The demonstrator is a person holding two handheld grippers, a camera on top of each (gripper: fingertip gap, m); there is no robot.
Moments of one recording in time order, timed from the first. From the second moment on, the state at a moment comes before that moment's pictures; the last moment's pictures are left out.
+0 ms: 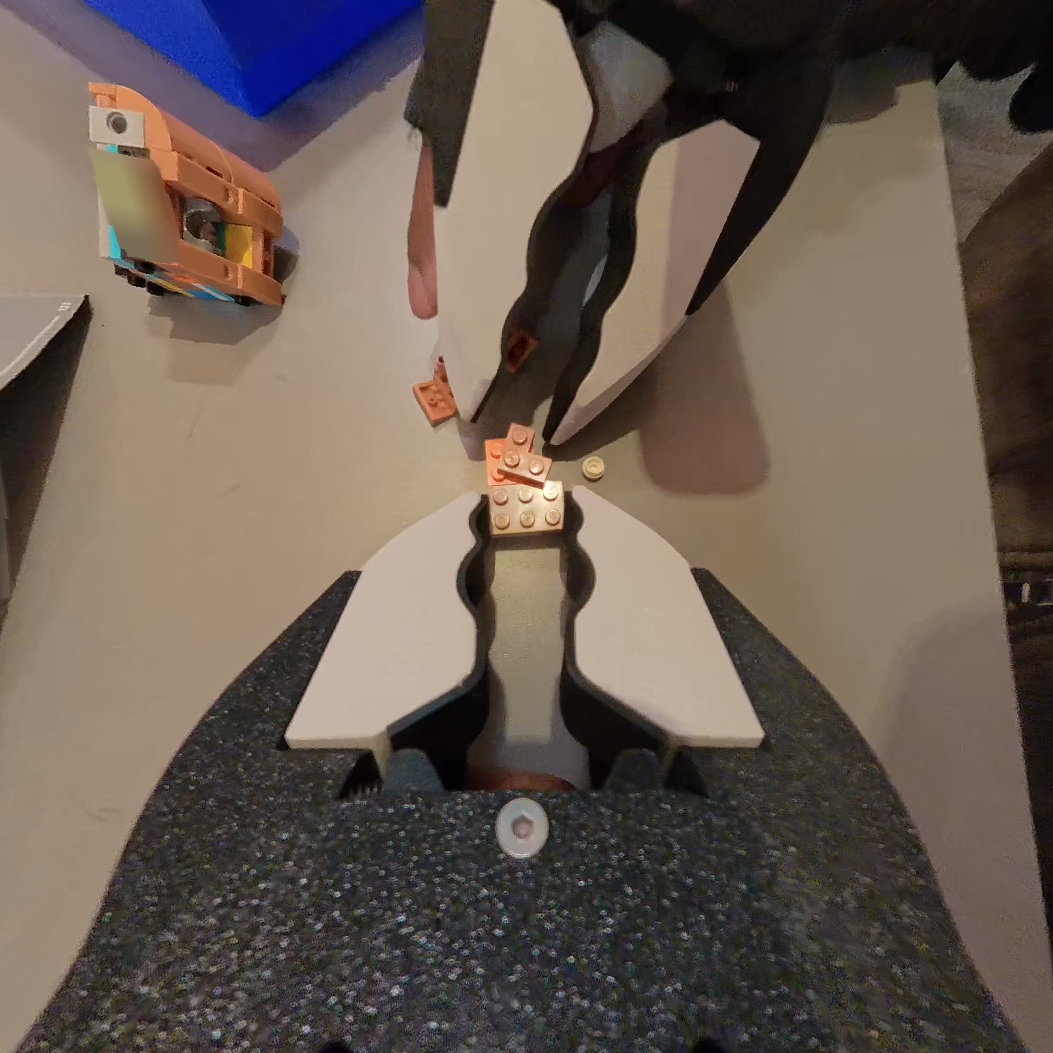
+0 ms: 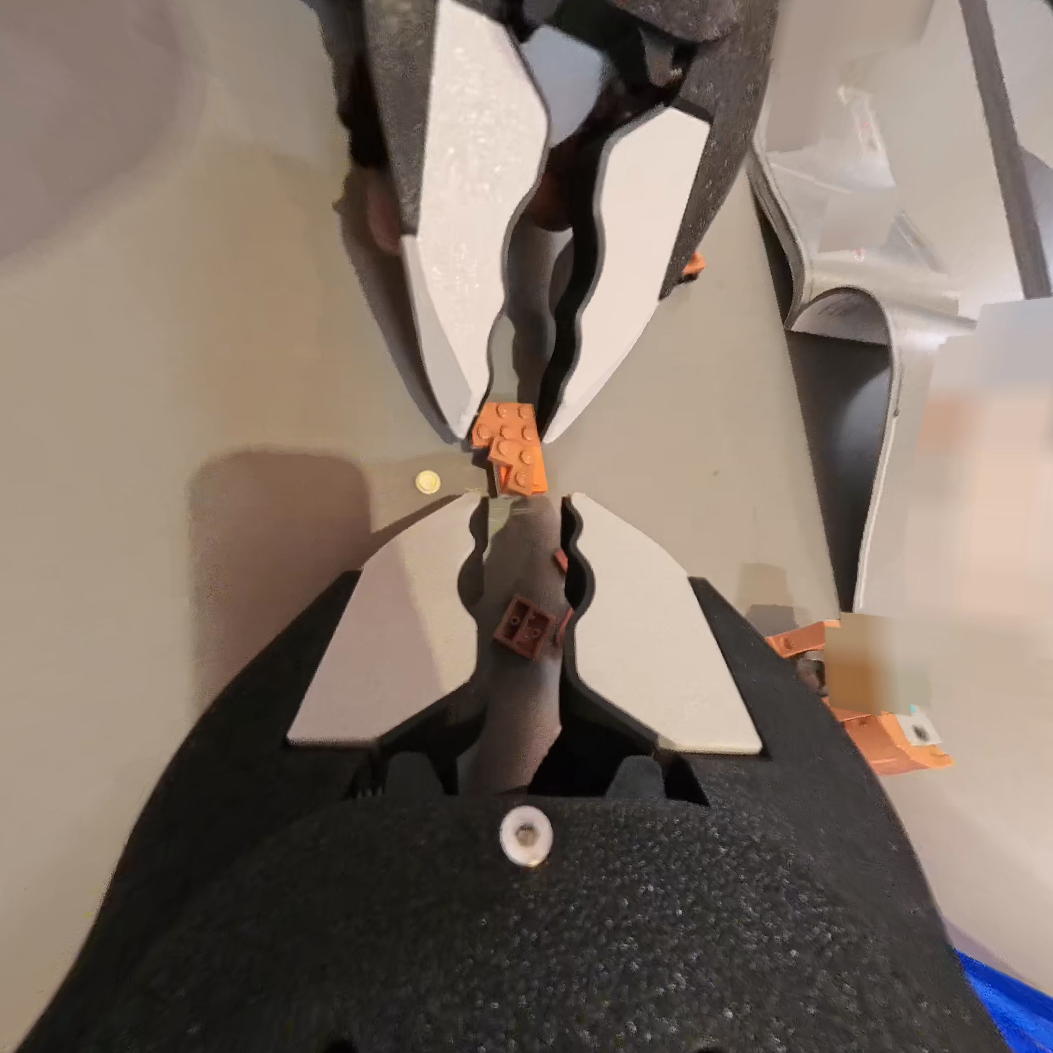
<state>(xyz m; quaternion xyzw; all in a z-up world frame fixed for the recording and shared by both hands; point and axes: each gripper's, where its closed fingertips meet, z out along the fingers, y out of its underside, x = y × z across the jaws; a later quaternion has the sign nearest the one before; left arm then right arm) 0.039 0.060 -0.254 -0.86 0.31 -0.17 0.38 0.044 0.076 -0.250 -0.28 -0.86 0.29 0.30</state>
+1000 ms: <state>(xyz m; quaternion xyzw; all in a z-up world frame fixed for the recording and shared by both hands) 0.051 0.041 -0.200 -0.79 0.27 -0.38 0.40 0.036 0.043 -0.200 -0.05 -0.81 0.33 0.48</state>
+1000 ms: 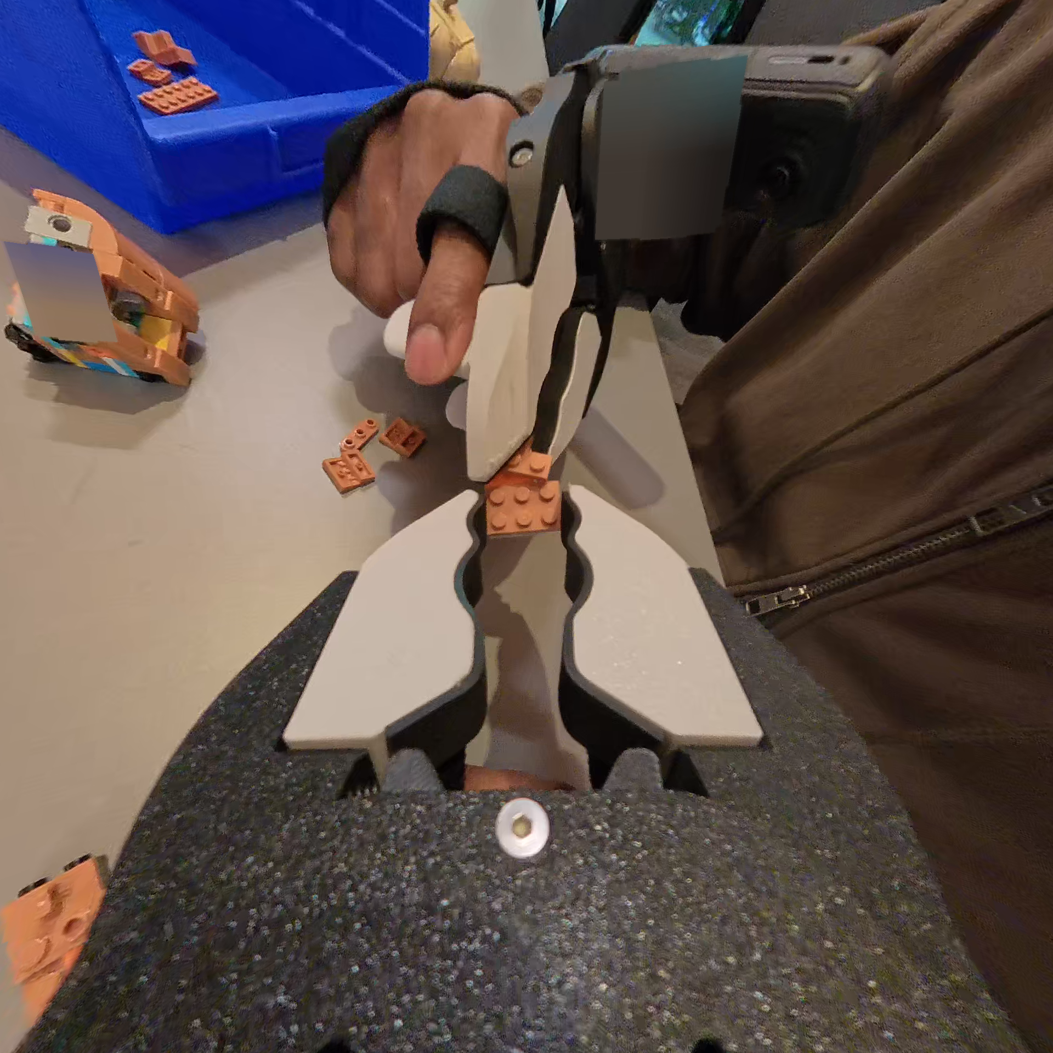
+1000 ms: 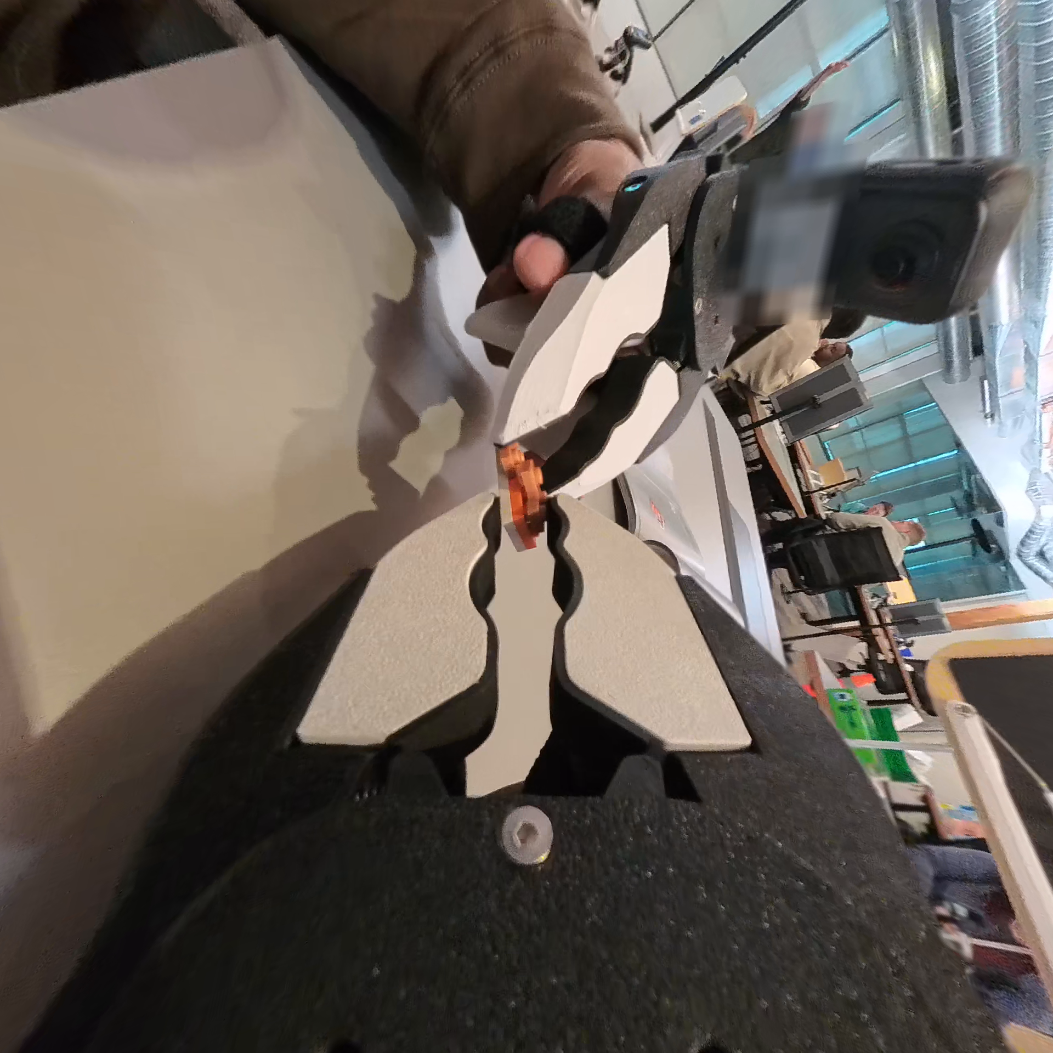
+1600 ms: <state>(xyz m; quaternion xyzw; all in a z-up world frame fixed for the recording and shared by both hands) 0.055 0.043 -0.180 -0.72 0.18 -0.54 0.39 0.042 0.040 -0.182 -0.14 -0.77 0.47 0.41</state>
